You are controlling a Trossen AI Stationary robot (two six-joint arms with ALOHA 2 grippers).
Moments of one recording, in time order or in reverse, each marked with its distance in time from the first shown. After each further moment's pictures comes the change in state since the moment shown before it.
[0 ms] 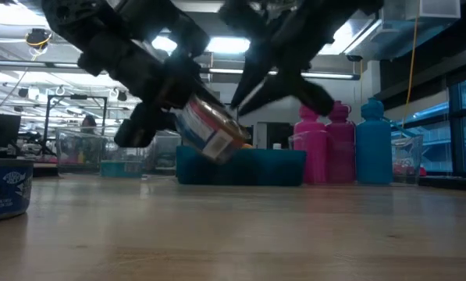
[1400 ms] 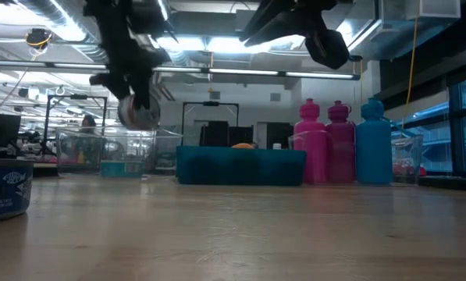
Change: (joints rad) left arm 0.644 -0.294 0.408 -1.273 -0.280 0.837; right arm 0.115 -0.157 0.000 0.006 0.067 -0.044
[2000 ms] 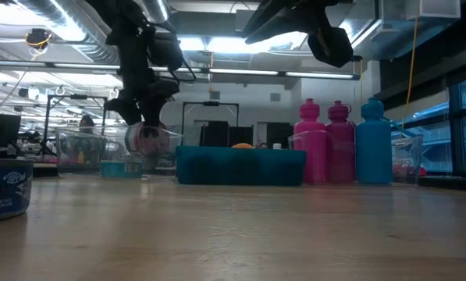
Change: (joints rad) left arm 0.006 0.231 0.000 0.077 0.100 0.043; right arm 0.021 0.000 0.000 0.000 0.000 0.023
